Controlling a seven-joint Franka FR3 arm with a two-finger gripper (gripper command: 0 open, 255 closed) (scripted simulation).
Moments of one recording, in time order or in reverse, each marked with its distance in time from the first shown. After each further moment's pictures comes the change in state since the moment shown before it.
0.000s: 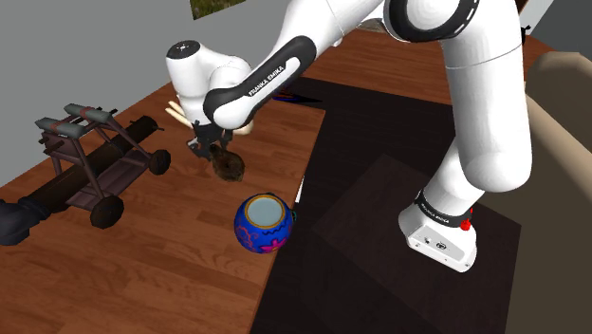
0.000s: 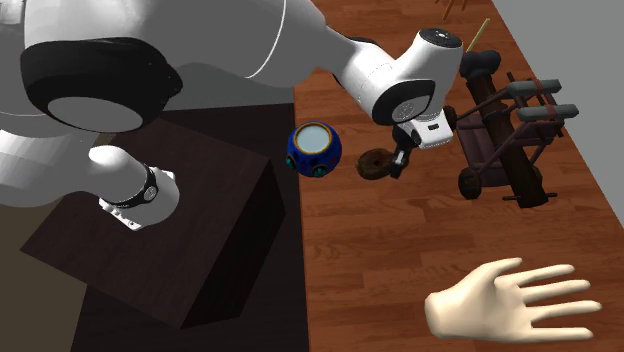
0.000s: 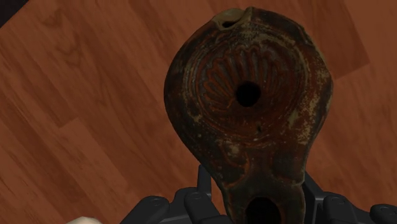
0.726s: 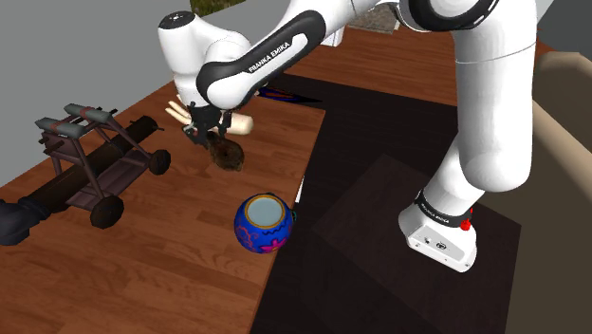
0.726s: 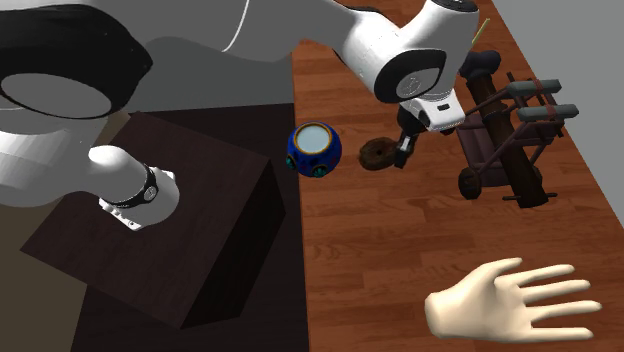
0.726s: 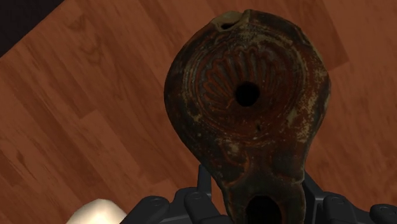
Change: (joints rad) arm -0.014 -0.087 0.029 0.004 0.045 -0.084 -0.033
